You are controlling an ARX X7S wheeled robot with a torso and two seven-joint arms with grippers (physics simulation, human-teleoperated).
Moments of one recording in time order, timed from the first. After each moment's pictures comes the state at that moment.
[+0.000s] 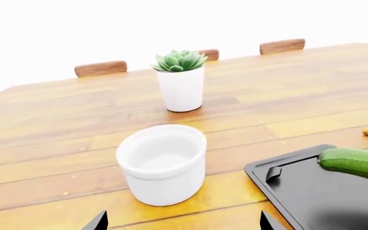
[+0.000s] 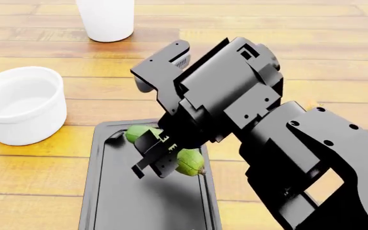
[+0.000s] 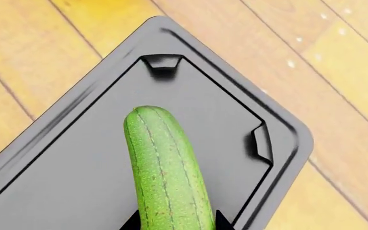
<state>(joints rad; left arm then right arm) -0.18 -0.76 -0.56 0.81 -1.13 -1.14 -0.20 1.64 0.11 -1.29 0.75 0.96 1.18 -0.40</state>
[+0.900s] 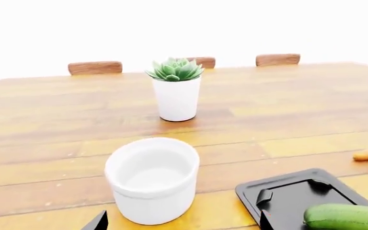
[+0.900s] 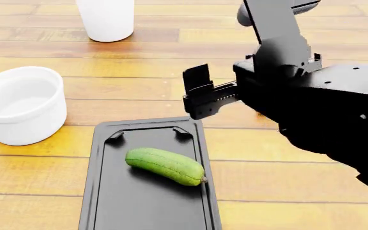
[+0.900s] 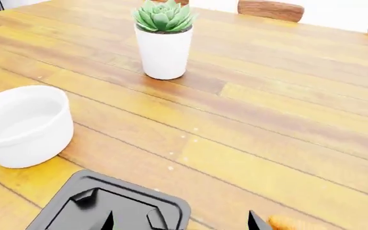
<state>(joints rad) -0.39 -0.76 -0.47 0.71 -1.30 -1.20 -0.35 1.39 0.57 -0.71 0.17 1.27 1.03 0.25</state>
